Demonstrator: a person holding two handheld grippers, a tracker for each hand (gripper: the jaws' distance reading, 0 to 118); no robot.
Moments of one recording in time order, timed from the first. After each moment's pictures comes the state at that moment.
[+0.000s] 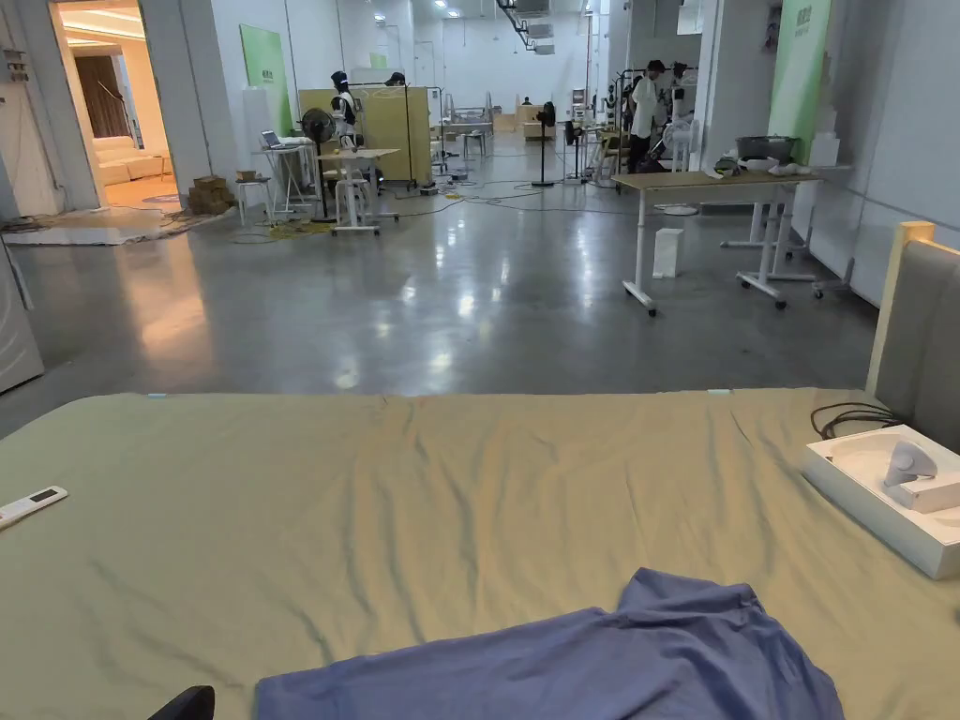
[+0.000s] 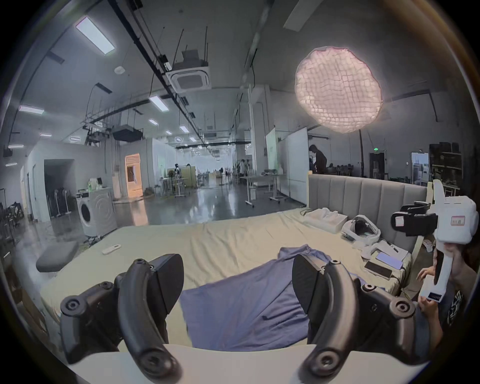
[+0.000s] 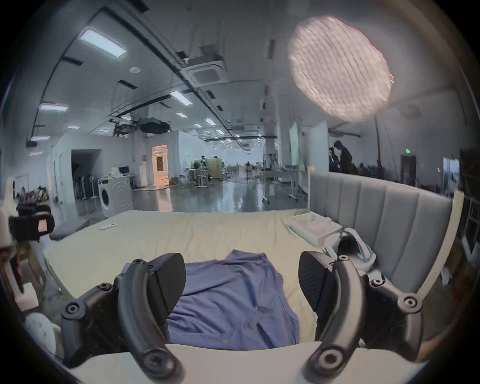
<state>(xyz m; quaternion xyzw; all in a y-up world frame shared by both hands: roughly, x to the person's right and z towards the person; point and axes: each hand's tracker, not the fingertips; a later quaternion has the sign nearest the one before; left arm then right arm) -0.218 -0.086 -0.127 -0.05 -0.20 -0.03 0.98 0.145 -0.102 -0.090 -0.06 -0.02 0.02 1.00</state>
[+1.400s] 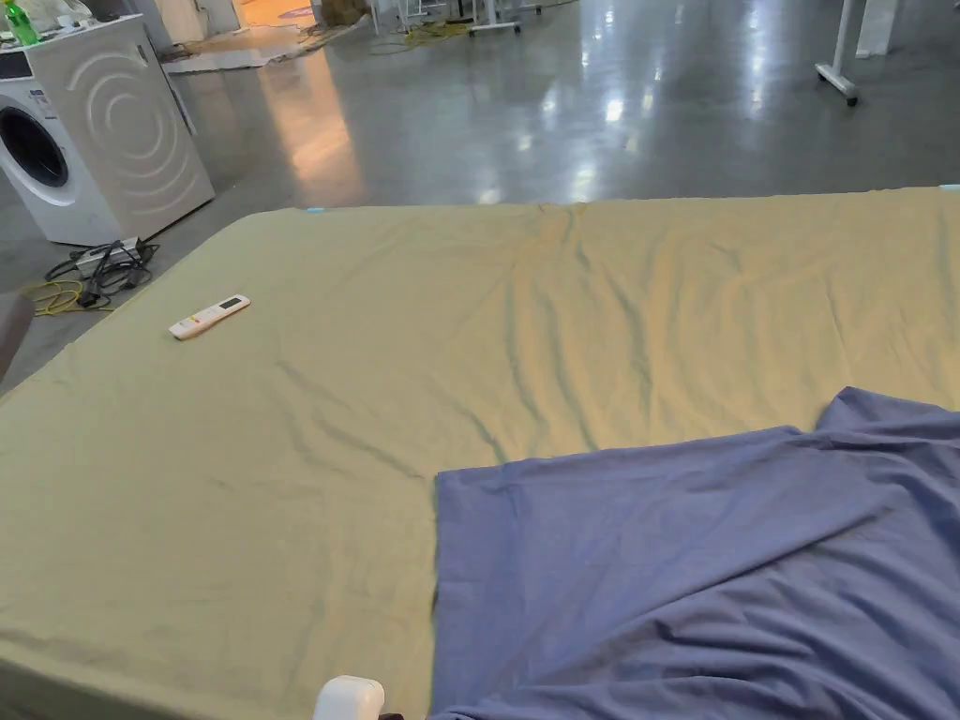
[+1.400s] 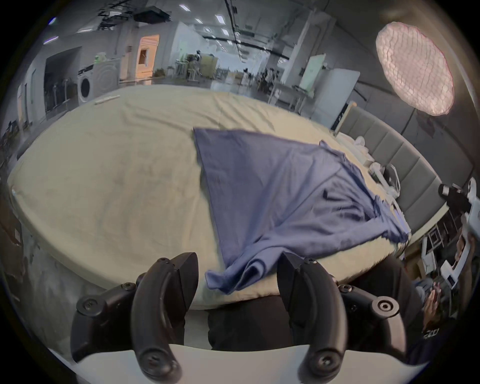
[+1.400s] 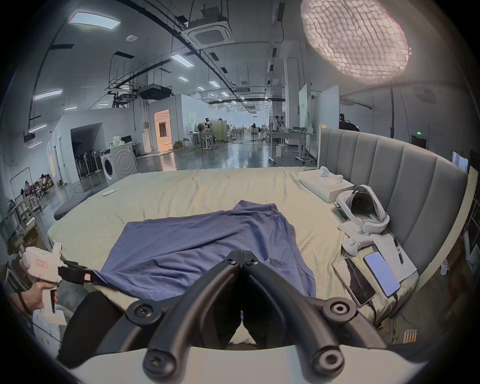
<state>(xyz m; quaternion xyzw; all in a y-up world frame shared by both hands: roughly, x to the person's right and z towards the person) -0.340 -0.341 -0.222 -0.43 -0.18 0.06 0.88 0.159 -0.169 -0.112 -0.21 -0.03 -0.01 0.98</state>
